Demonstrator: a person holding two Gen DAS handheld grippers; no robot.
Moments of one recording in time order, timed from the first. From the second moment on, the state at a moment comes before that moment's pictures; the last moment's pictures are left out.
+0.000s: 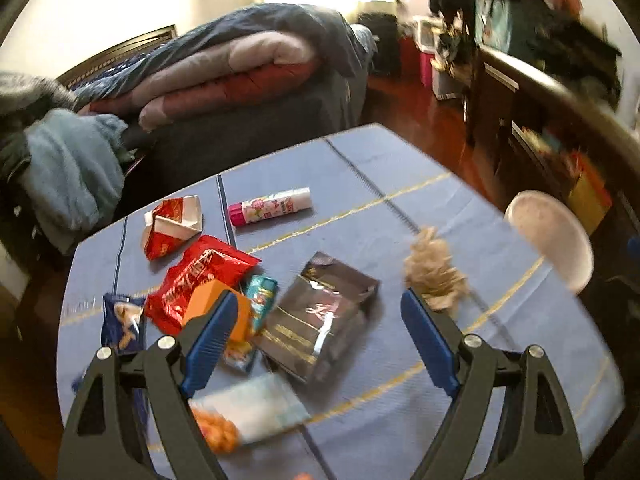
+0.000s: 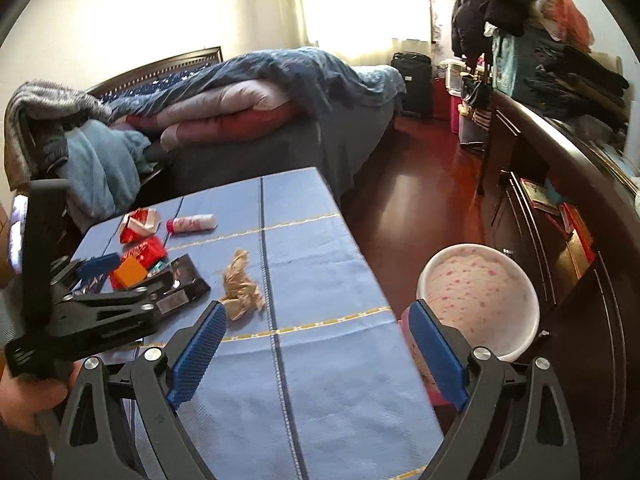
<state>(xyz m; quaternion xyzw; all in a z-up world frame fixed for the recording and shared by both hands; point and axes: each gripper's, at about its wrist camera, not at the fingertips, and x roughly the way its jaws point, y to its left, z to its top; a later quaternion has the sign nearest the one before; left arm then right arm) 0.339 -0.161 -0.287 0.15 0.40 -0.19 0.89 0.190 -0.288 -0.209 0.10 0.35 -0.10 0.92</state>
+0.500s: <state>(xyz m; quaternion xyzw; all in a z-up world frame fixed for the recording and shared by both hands) 0.378 -0.159 -0.326 0.15 0.42 -0.31 0.84 0.226 -0.272 -0.232 0.09 0.38 -0.09 0.92</state>
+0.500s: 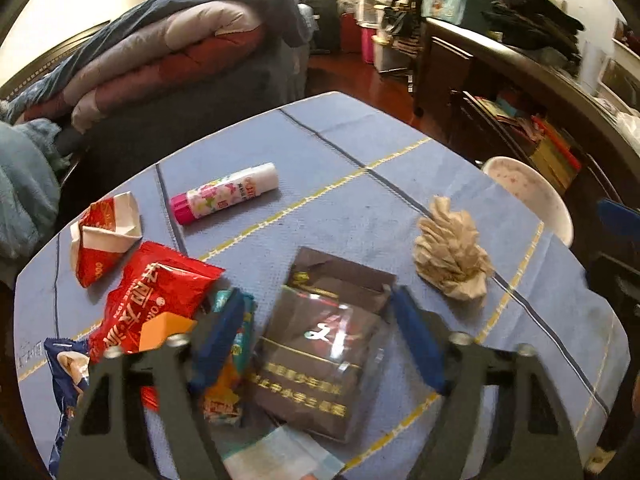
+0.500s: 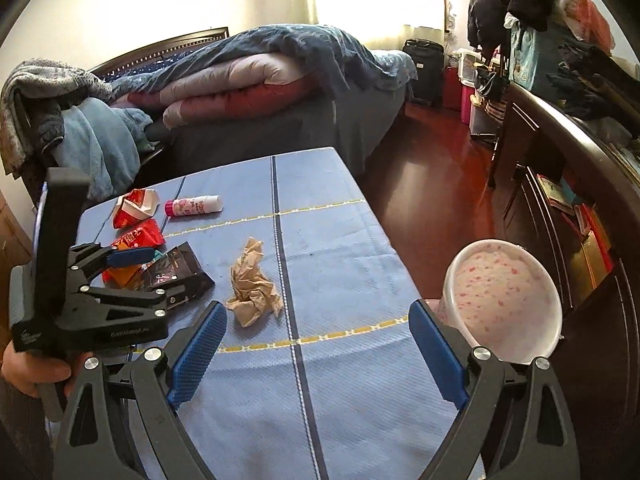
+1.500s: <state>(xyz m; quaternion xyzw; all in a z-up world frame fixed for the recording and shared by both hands) 0.362 -0.135 -0.316 0.06 0.43 -0.29 0.85 0.235 -0.271 -0.234 0.10 0.38 -0.09 0.92</state>
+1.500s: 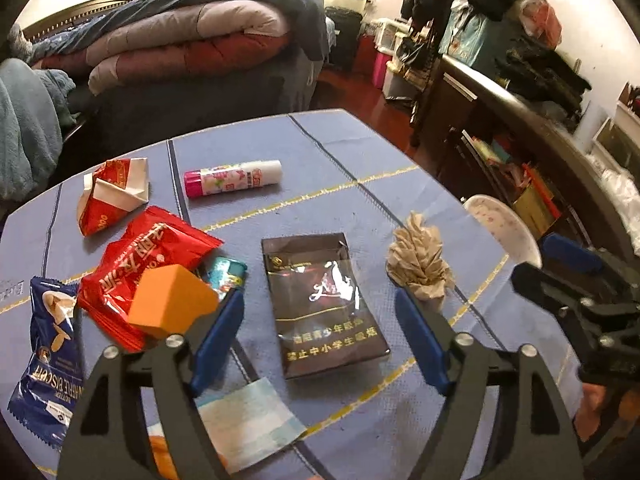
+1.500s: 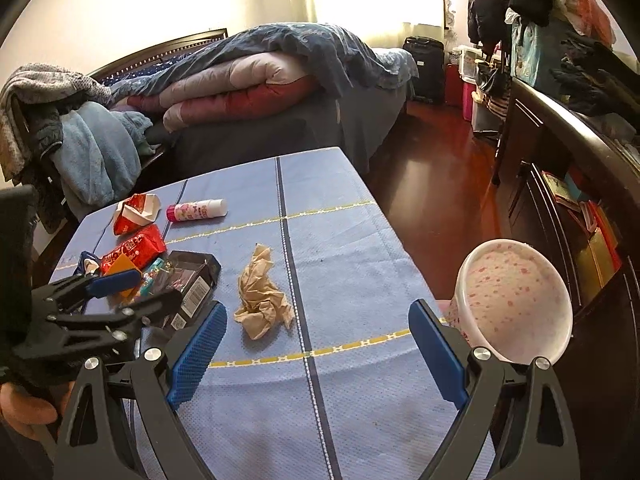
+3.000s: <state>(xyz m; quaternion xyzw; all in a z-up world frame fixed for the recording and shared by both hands) 0.329 -0.083 -0.258 -0.01 0.36 -0.22 0.91 0.254 -0.254 -0.246 0.08 0.41 -0.06 0.91</state>
